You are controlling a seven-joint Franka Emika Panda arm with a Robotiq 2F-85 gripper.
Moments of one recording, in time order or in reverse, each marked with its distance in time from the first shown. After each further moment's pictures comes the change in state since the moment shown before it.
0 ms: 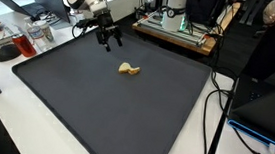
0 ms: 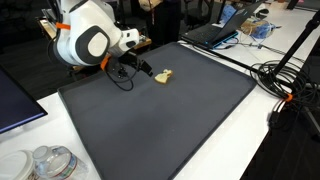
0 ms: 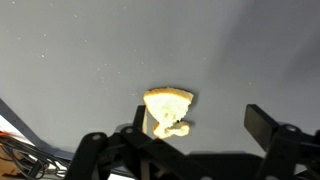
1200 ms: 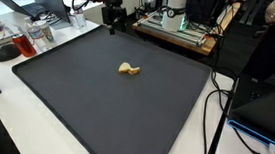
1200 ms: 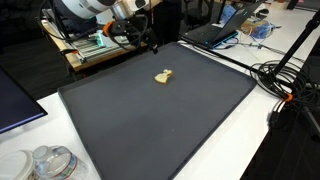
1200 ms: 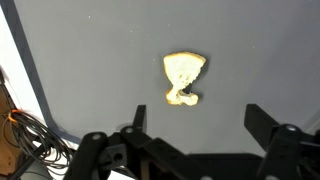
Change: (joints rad) arm 0.263 -0.368 -0.153 -0.254 -0.088 -0.169 0.071
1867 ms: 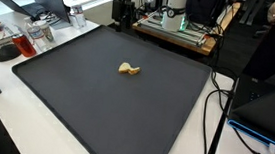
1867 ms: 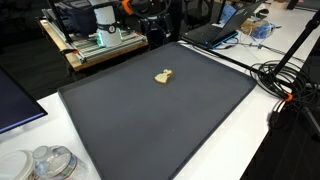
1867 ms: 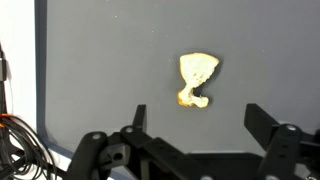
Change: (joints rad) arm 0.710 -0.057 -0.507 -0.005 -0.180 -0.116 0.297
